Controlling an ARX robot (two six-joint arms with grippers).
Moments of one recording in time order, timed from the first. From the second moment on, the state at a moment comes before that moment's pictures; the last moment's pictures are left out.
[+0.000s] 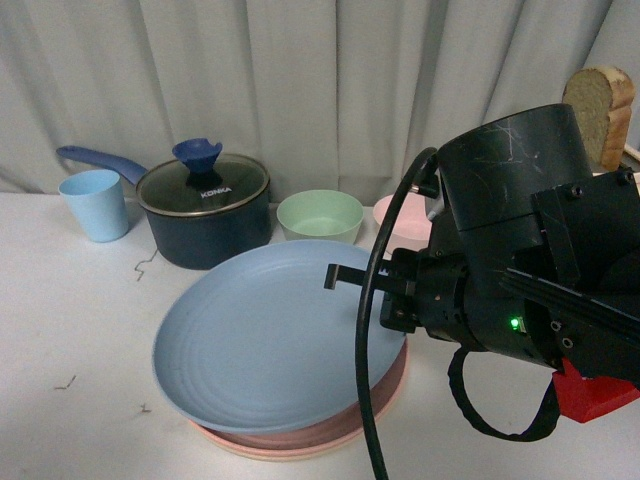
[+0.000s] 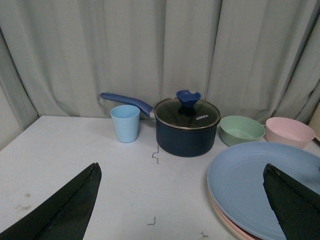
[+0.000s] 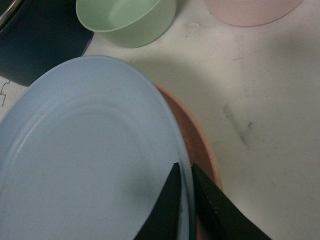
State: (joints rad) left arm 0.00 0.01 0.01 0.00 0.00 -0.01; right arm 0.46 2.04 0.95 0.43 0.08 0.51
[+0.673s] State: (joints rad) left arm 0.00 0.01 0.01 0.00 0.00 -0.01; right arm 0.28 1.58 0.69 0.49 -0.23 0.59
